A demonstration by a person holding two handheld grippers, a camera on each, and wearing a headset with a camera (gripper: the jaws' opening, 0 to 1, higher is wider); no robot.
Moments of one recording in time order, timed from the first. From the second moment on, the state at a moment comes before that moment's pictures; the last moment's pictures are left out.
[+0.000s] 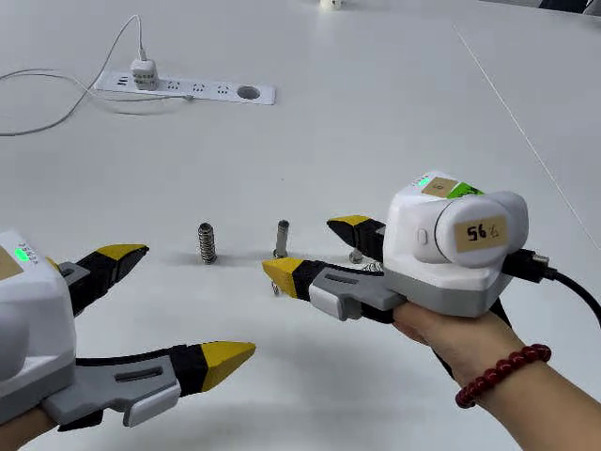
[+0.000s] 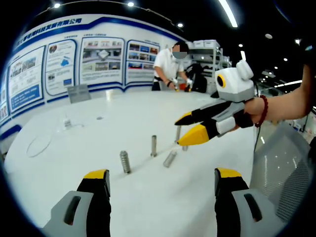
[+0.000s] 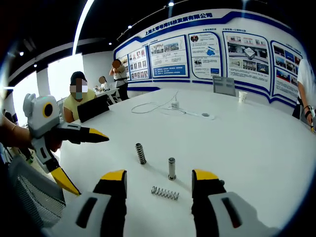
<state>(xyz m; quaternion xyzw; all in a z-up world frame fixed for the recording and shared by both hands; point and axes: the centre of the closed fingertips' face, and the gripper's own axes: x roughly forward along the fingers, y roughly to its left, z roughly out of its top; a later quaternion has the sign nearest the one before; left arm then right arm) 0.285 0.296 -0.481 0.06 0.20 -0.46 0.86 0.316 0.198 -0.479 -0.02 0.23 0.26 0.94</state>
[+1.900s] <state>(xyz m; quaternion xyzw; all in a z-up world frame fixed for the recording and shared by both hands) 0.309 0.226 -0.530 0.17 0.24 -0.55 0.78 0.269 0.145 -0.491 -0.02 0.24 0.30 0.92</state>
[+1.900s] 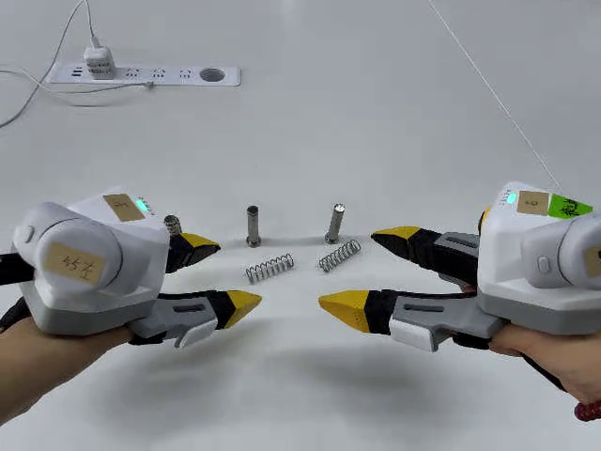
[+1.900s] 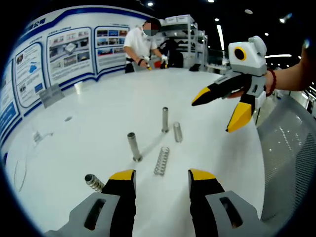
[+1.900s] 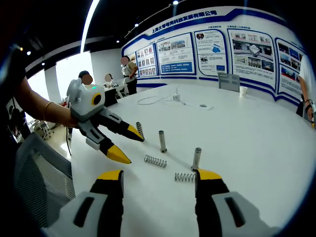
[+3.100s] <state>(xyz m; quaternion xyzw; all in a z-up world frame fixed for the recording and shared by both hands) 0.318 0.204 -0.561 0.20 0.27 -0.57 0.75 0.276 0.144 -0.499 0.00 0.25 0.28 0.93</state>
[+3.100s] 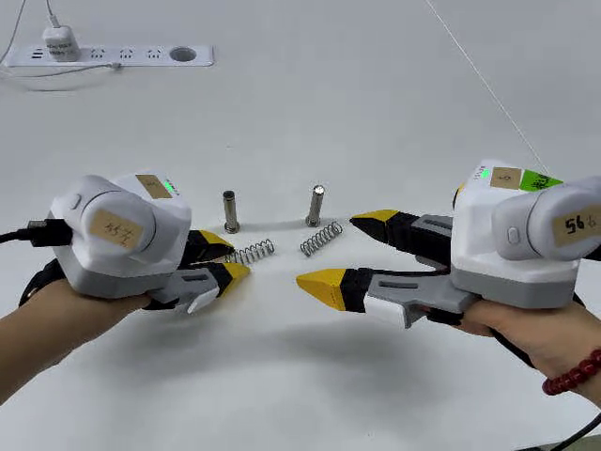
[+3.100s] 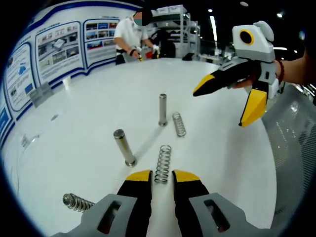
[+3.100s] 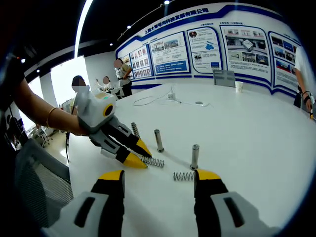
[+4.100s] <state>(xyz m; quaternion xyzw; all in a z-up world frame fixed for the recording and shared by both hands) 0.311 0.204 -0.526 0.16 0.20 -0.56 0.79 0.285 0.145 -0.480 0.05 0.24 0.25 0.94</state>
